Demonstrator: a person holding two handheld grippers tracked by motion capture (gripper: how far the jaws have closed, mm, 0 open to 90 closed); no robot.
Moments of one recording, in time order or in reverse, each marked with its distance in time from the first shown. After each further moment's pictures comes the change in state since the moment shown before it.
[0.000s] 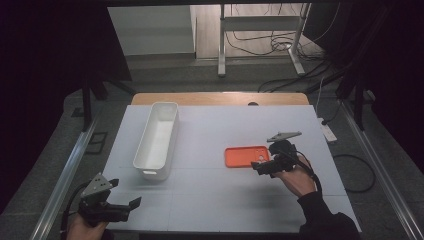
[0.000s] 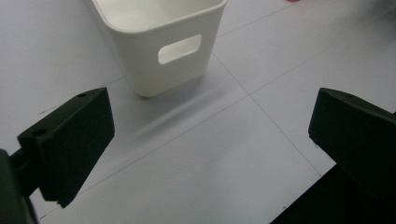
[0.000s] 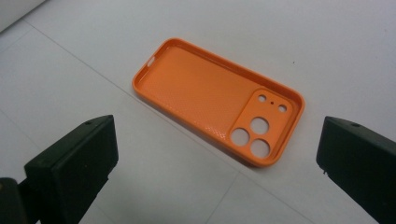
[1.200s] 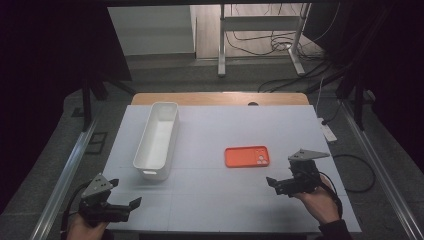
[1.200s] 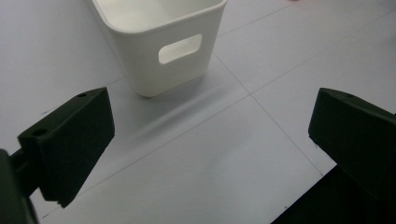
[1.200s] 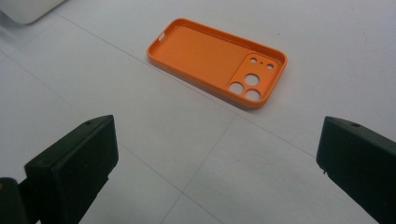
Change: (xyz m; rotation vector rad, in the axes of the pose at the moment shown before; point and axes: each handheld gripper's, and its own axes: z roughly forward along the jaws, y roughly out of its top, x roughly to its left) left arm -0.001 0.000 0.000 0.002 0.008 0.004; right arm 0.004 -0.050 -0.055 -0.072 -0.002 0.021
